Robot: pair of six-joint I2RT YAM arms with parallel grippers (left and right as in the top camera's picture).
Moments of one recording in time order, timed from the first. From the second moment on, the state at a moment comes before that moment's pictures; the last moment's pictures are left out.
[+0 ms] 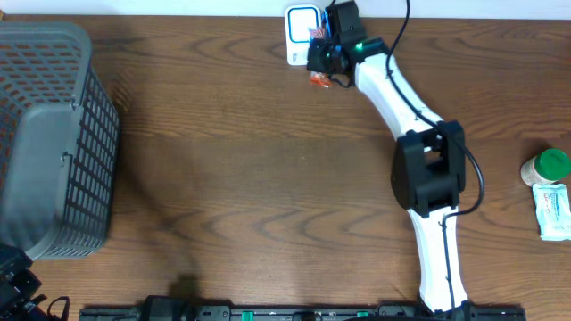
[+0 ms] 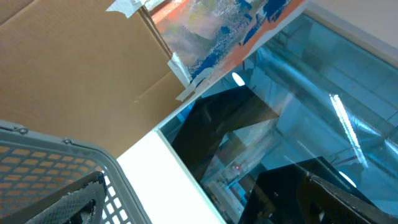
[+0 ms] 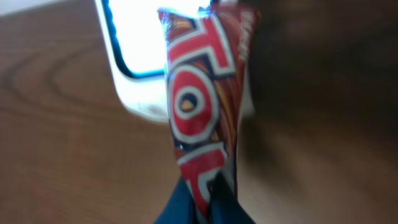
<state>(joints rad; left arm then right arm) -0.07 0.29 1.06 -0.30 -0.77 -0.62 0.32 2.42 2.16 -0.67 -0.11 0.43</state>
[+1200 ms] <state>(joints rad) -0.07 0.29 1.06 -0.33 -0.74 -0.67 -0.64 2.21 1.84 -0.99 0.25 0.54</state>
